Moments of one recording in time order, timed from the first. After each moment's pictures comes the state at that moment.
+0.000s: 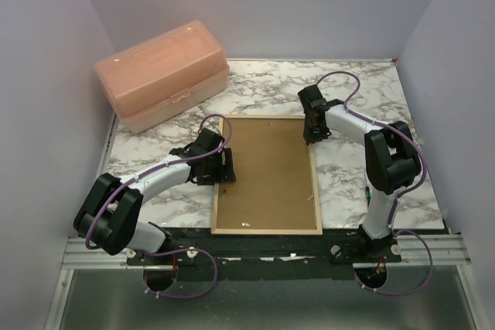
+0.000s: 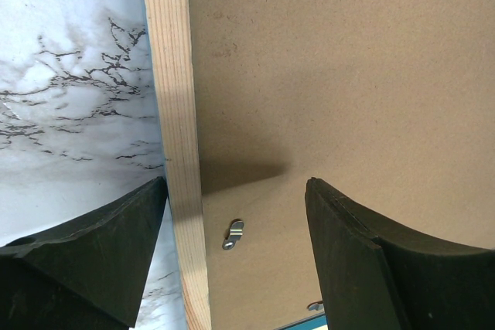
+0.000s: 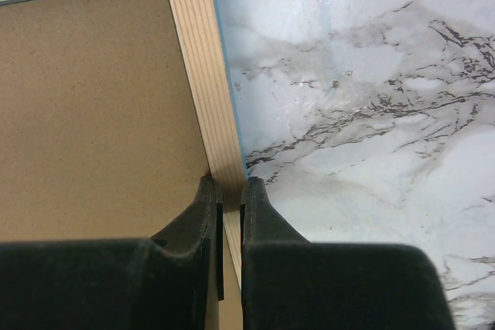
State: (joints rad) left arm -0.55 1.39 0.70 -0.37 0.11 -0.66; right arm 0.39 1.91 1.31 -0.62 0.26 0.49
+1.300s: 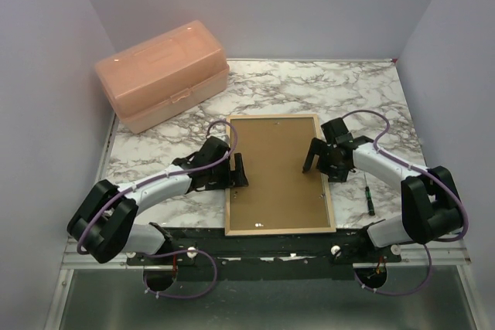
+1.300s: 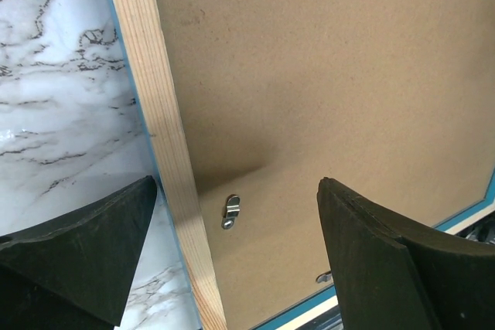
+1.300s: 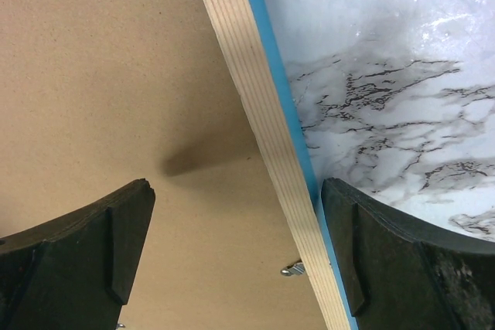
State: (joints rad) left arm -0.64 1.33 0.62 -0.23 0.15 -0.73; right arm 0.36 1.43 0.78 -0.55 0.01 0.68
